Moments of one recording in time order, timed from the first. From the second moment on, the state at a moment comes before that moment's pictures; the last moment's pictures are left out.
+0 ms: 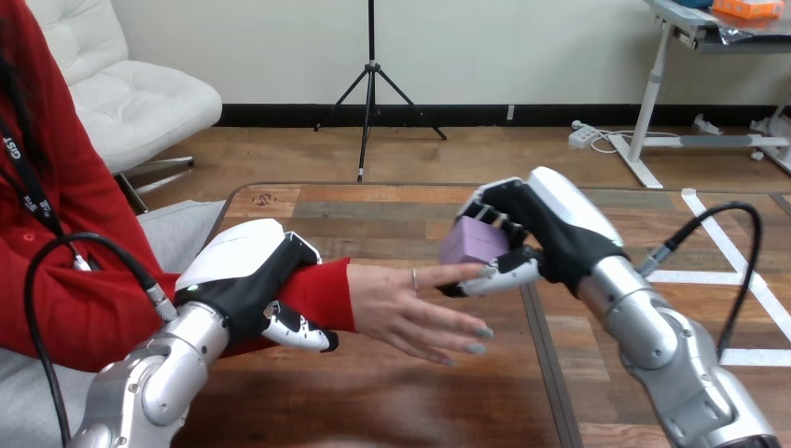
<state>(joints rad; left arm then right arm) -0.17 0.45 -0.20 0.03 0.66 0.05 -0.28 -0.41 -0.35 0.20 0.37 -0.46 -0.12 0.14</state>
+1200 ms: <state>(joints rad) -0.19 0.42 -0.20 0.03 0.66 0.05 -0.27 -0.42 -0.29 0.23 0.24 -0.52 -0.05 0.21</state>
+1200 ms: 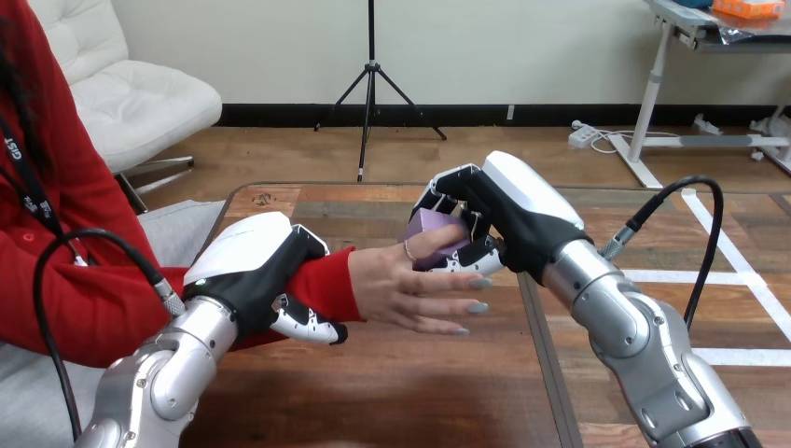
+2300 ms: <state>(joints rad) -0.19 0.41 -0.19 0.03 0.66 0.05 -0.24 -0.42 -0.29 0.23 0.22 -0.52 -0.05 0.24</state>
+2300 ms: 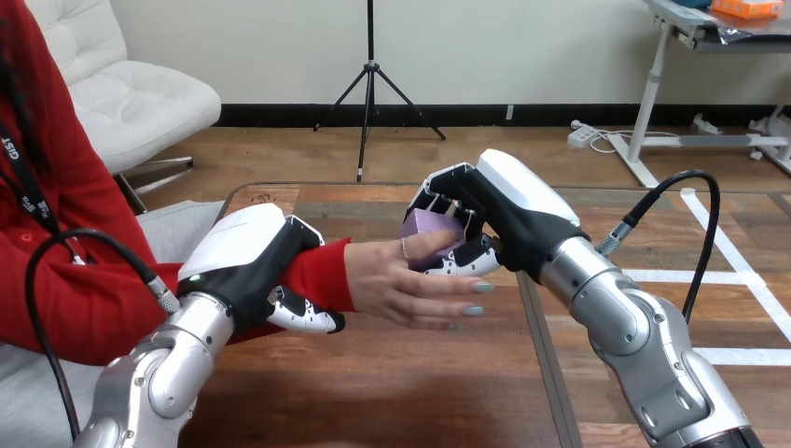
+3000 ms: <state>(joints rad) -0.19 0.41 -0.18 0.02 0.65 0.04 -0.23 -0.42 -0.30 0.23 0.21 -0.51 -0.06 0.27</state>
